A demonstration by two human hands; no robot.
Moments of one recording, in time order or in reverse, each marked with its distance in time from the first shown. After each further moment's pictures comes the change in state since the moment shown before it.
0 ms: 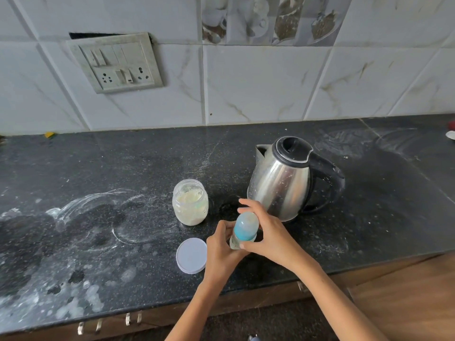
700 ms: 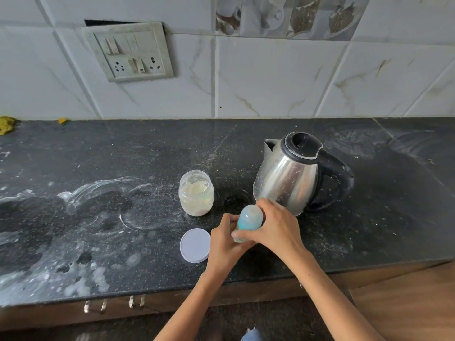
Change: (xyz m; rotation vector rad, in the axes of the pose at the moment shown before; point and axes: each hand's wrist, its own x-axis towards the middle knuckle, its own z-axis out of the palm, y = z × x) left_hand -0.002 0.004 -0.001 0.053 0.006 -0.030; right_hand 0.012 0.004 0.009 -0.420 0.311 0.034
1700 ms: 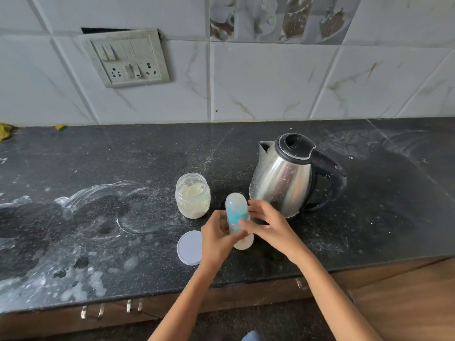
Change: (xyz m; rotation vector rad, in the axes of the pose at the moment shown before) left_hand 0.010 0.009 -0.010 -0.172 0.027 -0.080; right_hand -0.004 0.020 0.000 0.762 -0.331 0.188
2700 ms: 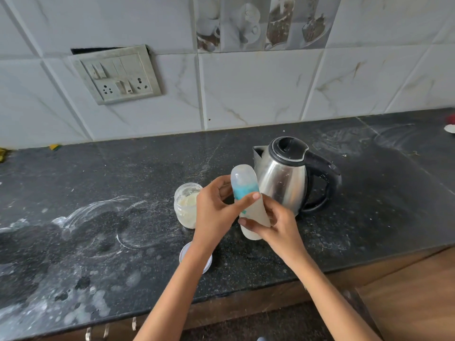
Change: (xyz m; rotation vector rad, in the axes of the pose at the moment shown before) left_hand 0.024 0.109 -0.015 -0.156 -0.126 0.203; right_hand -0.018 -0.032 0.009 0.114 0.282 -0.322
